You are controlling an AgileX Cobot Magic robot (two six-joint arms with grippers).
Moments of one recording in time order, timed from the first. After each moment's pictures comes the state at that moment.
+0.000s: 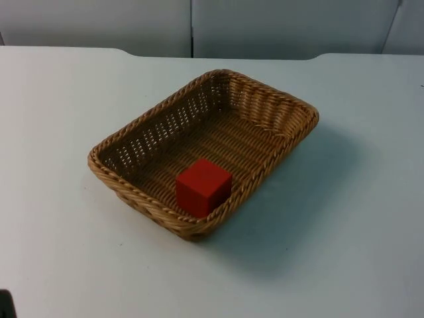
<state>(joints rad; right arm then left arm) 0.05 0.49 -0.74 -0.26 0.93 0.06 -0.31 1.98 -2.24 -0.30 1.21 0.43</state>
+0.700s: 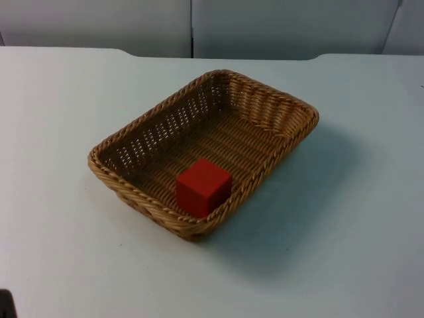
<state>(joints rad) 0.05 0.44 -0.74 -0.03 1.11 -0.01 -0.43 0.68 -0.81 -0.07 0.86 0.17</state>
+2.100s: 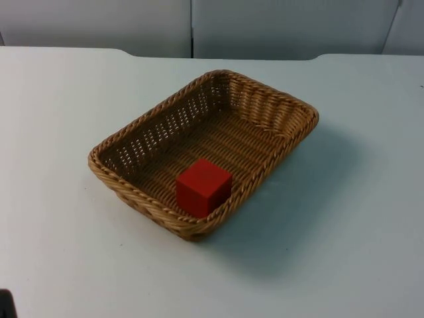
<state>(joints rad) 0.05 0.01 -0.52 0.15 1.11 -0.18 -0.43 0.00 -0.52 0.06 1.09 0.00</state>
